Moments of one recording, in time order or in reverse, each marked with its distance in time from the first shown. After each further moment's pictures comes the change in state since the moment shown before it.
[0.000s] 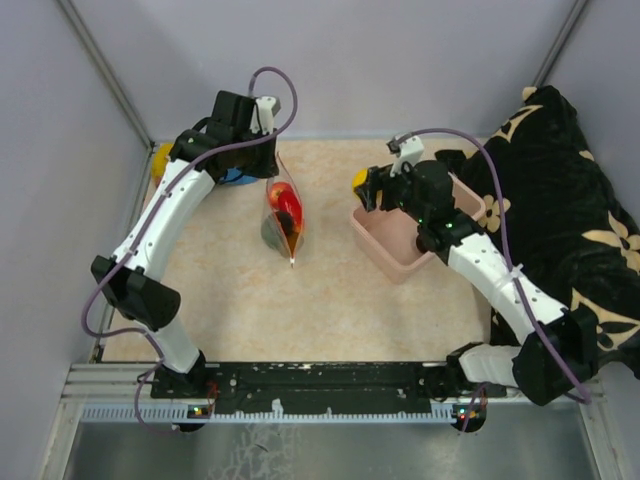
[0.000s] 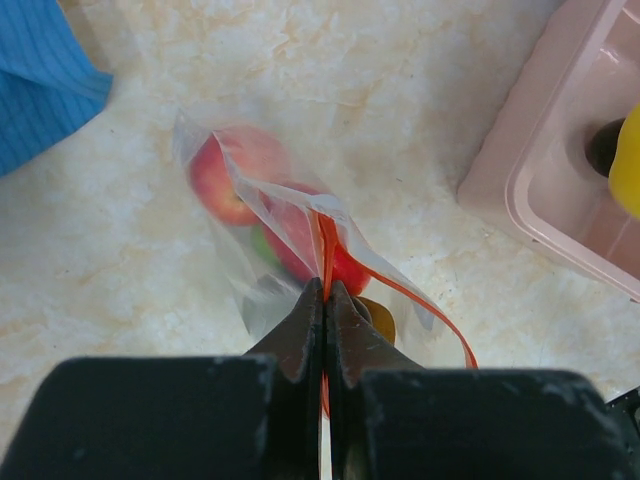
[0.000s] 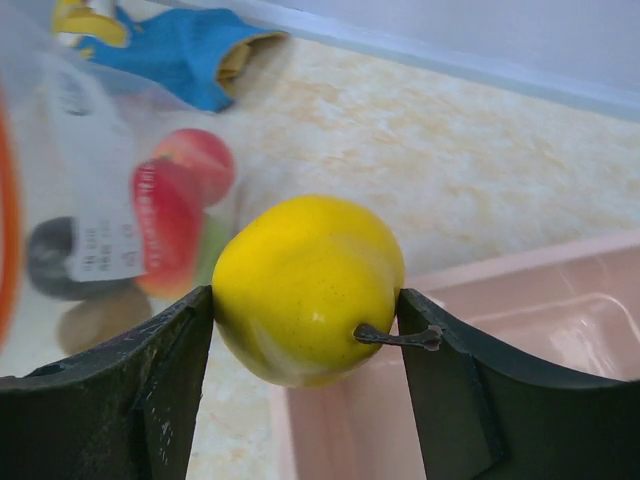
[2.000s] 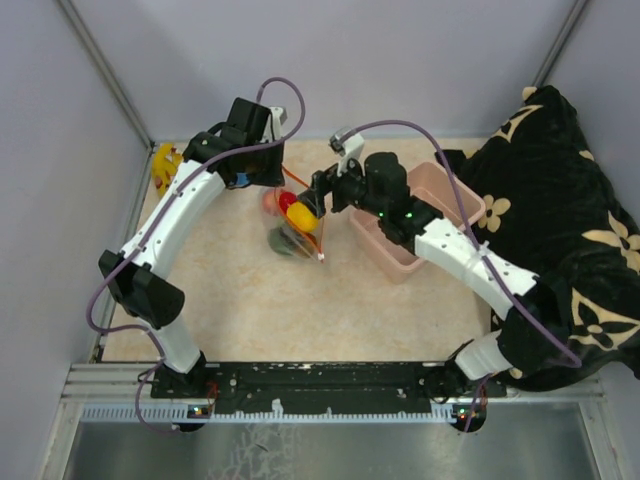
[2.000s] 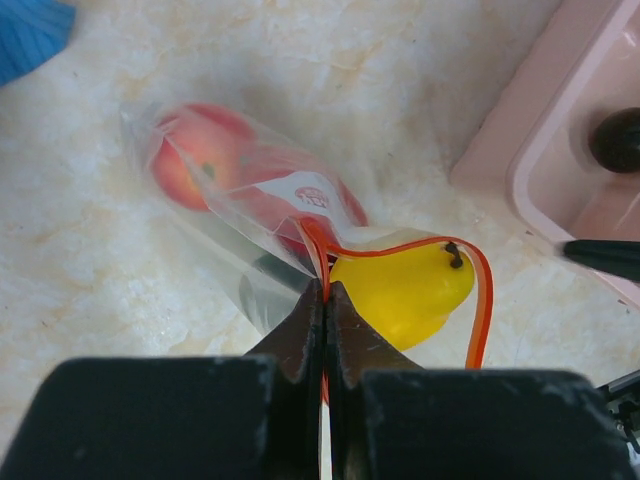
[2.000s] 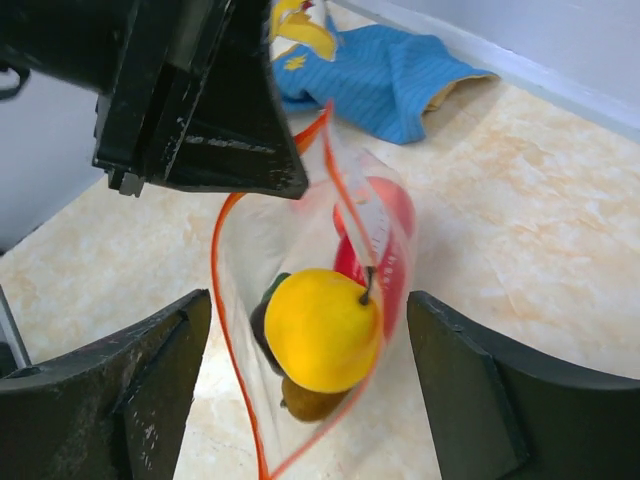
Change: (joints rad) left arm -0.055 0.032 0.007 -0.053 -0.068 -0.111; right arm 0.263 0.214 0.202 0.081 -0.148 0.012
